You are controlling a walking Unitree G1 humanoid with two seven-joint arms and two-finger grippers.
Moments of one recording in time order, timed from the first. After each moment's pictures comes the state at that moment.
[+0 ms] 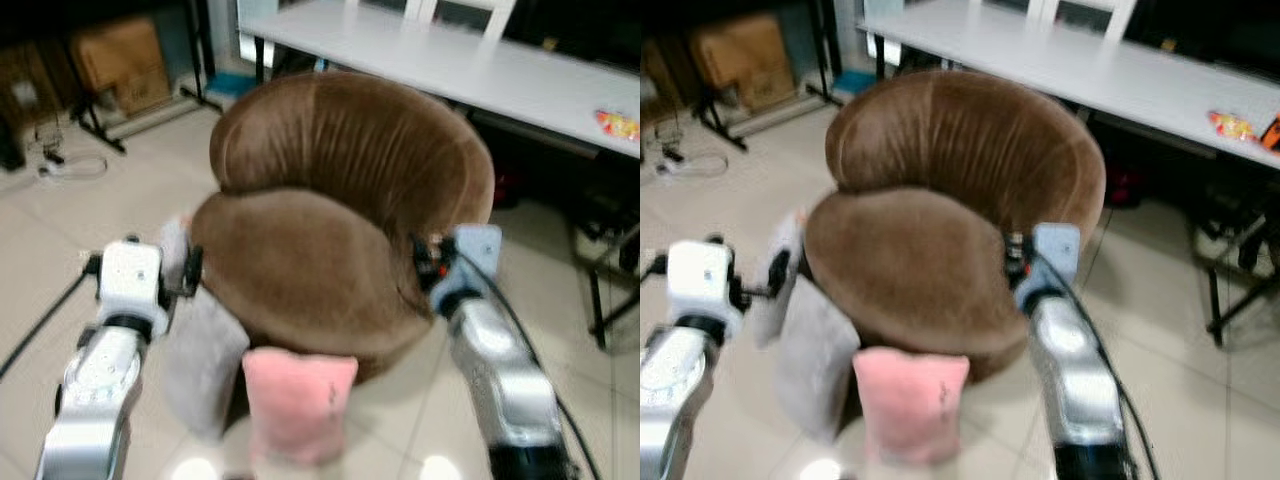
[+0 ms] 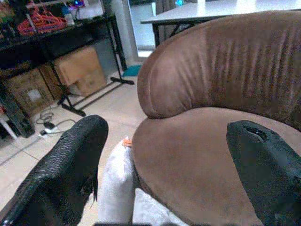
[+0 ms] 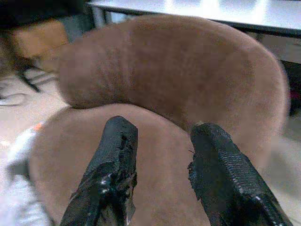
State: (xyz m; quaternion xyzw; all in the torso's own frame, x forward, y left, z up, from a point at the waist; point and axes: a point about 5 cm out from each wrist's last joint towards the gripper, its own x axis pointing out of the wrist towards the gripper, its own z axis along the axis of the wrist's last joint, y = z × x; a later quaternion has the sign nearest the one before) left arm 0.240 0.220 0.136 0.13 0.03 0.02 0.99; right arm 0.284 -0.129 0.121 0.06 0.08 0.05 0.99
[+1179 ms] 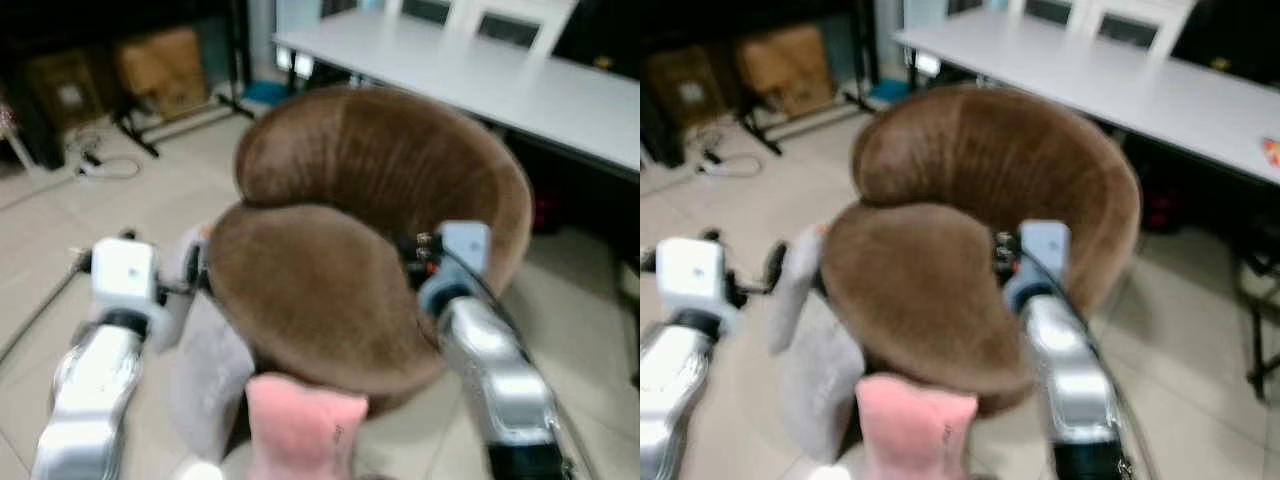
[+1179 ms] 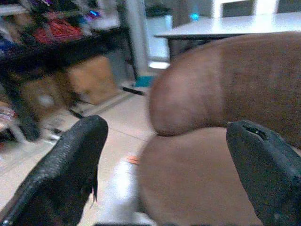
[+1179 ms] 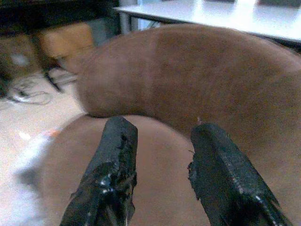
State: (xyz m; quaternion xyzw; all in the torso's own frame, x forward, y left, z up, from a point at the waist) left arm 0.240 0.204 0.132 0.09 0.02 -0.02 1.00; right arm 0.279 -0.144 0.110 0.03 0.10 0.03 0.99
